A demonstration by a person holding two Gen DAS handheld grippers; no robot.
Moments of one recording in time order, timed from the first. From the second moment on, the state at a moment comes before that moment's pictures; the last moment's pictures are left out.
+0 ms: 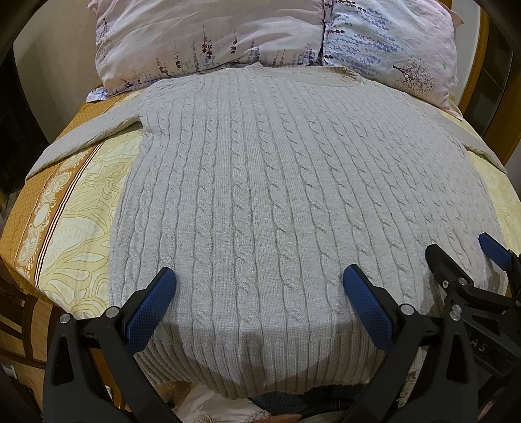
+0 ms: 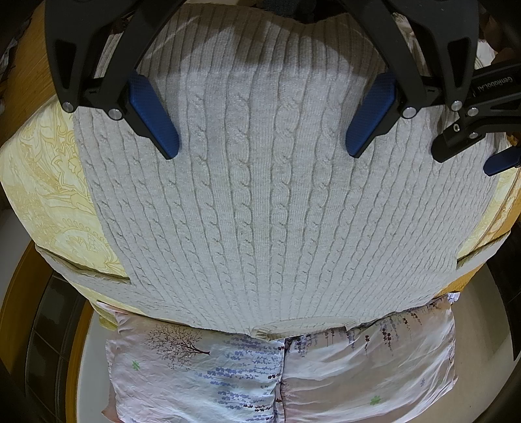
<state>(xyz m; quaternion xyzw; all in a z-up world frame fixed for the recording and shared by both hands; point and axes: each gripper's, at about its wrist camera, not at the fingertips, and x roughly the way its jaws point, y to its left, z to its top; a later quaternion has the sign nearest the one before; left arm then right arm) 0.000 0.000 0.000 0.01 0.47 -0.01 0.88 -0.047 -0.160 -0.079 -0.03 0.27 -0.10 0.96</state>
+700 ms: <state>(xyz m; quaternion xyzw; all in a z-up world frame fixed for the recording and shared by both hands) 0.015 0.002 0.006 0.02 0.47 -0.02 0.88 -0.035 -0.184 -0.063 -0.05 0.25 0.00 0.97</state>
